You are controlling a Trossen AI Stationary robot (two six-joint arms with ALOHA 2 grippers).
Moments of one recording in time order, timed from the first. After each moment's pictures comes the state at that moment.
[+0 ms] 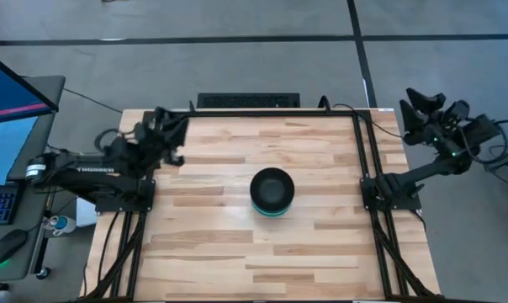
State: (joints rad) left arm 0.17 0.88 0.46 1.18 -0.20 0.00; right arm 0.33 0.05 0.77 -0.01 0.90 -0.41
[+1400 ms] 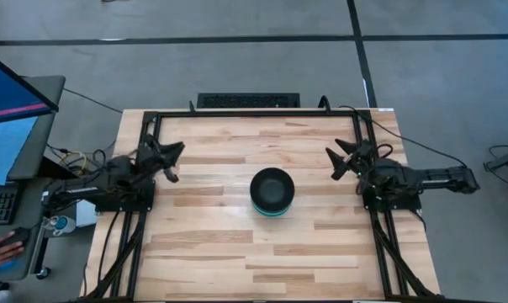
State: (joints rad) left arm 0.15 0.01 0.04 0.19 -0.44 0.03; right arm 0.02 0.10 0.01 0.07 0.76 0.20
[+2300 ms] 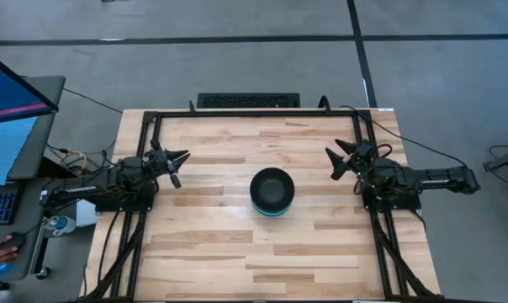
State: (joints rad) left arm 0.15 0.05 0.07 -0.12 -0.42 0.05; right arm 0.02 0.11 0.01 0.05 0.76 0.21
